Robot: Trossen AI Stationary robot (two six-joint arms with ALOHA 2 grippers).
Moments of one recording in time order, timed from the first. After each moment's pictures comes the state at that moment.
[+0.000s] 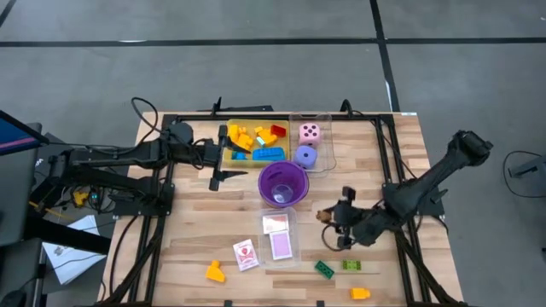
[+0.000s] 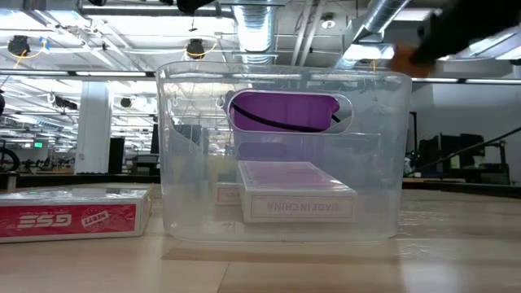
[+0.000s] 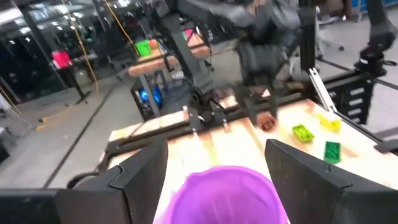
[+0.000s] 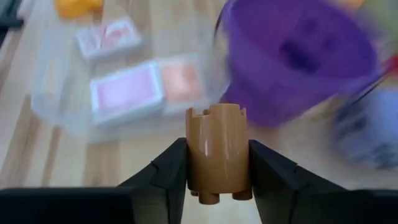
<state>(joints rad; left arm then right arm) 0.16 0.99 0.80 0.08 0.24 0.32 0.64 1.23 0.79 -0.44 0.66 0.51</state>
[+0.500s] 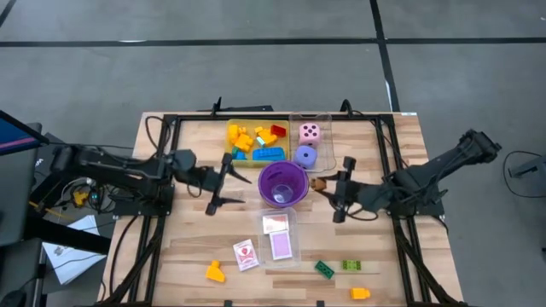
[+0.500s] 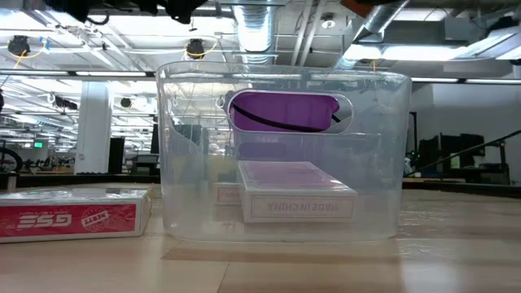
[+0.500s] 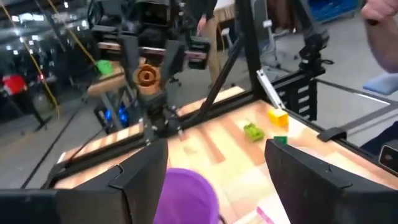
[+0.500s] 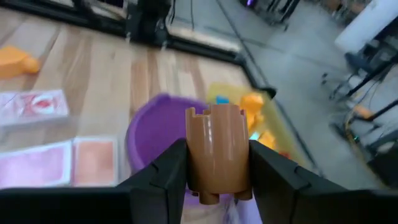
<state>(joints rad) -0.04 1.00 0.58 0.34 0.20 0.32 0.47 1.11 0.94 -0.37 0.76 -0.02</state>
